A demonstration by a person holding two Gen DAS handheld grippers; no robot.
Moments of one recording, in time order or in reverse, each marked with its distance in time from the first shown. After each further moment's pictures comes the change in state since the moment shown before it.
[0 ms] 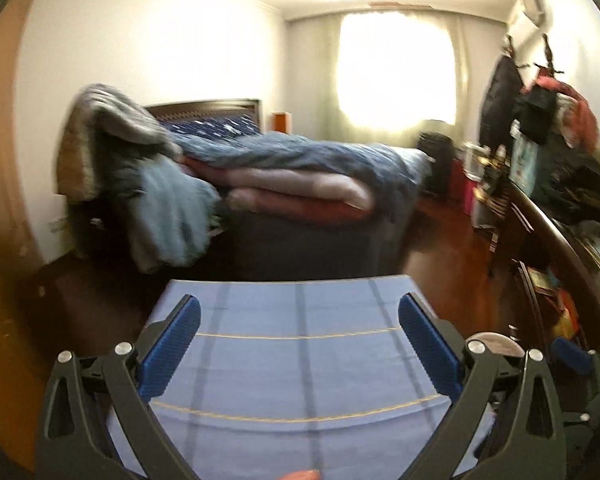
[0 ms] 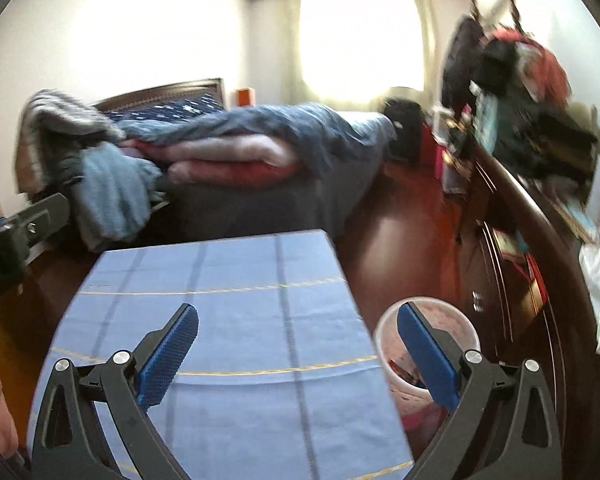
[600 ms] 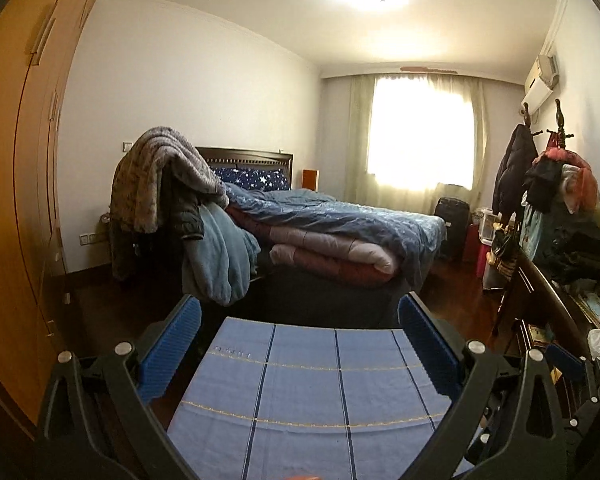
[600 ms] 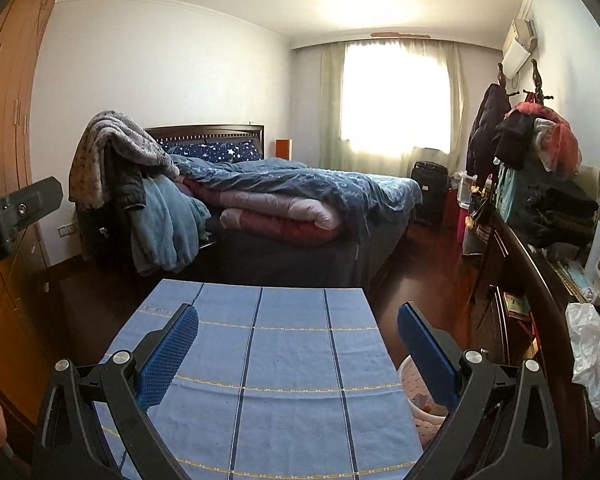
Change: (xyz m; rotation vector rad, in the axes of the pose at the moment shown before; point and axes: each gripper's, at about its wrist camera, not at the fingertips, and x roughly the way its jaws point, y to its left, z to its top) left arm -0.143 0.068 0.011 -0.096 -0.206 0.041; right arm -0.104 0.060 0.003 -0.098 -0.191 0.066
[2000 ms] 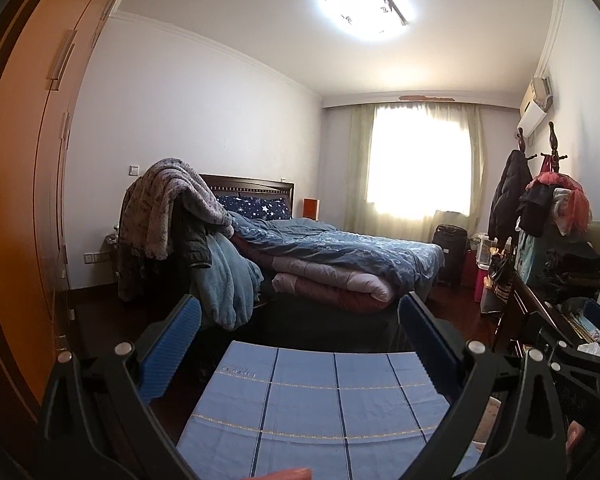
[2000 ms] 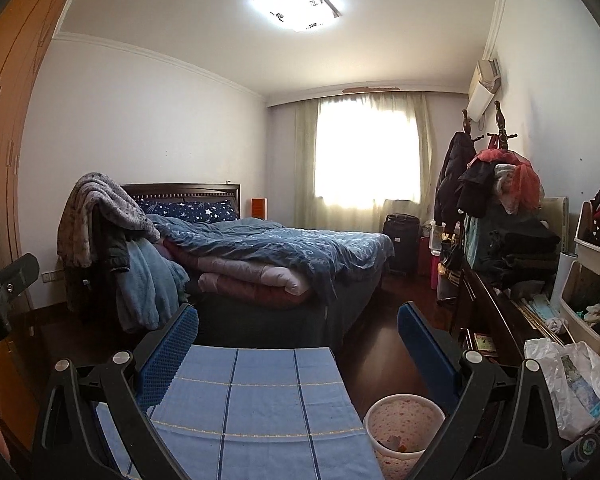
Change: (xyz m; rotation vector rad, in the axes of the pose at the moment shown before) left arm -0.057 0.011 0.014 -0.016 -0.103 -0.003; right arm -0.077 -0.025 0.035 0.025 -0.219 -0.086
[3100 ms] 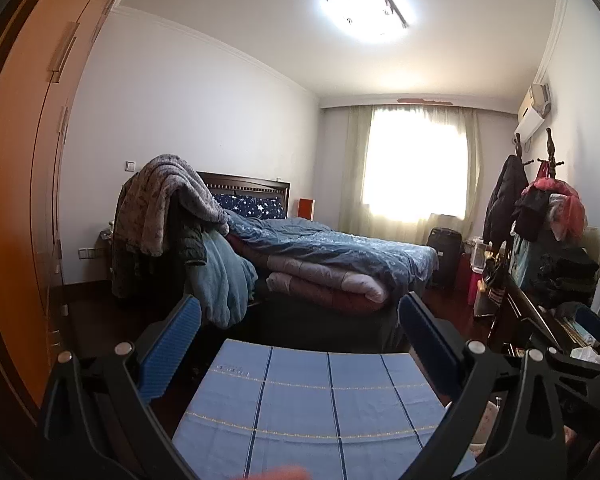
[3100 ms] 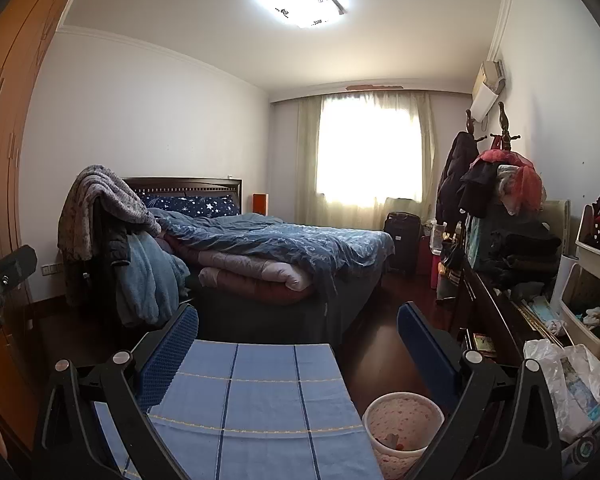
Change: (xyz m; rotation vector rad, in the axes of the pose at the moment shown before) left arm 0.002 0.006 -0.001 -0.017 0.004 -0.024; right arm -0.003 0.000 -0.002 -0.014 0.013 0.007
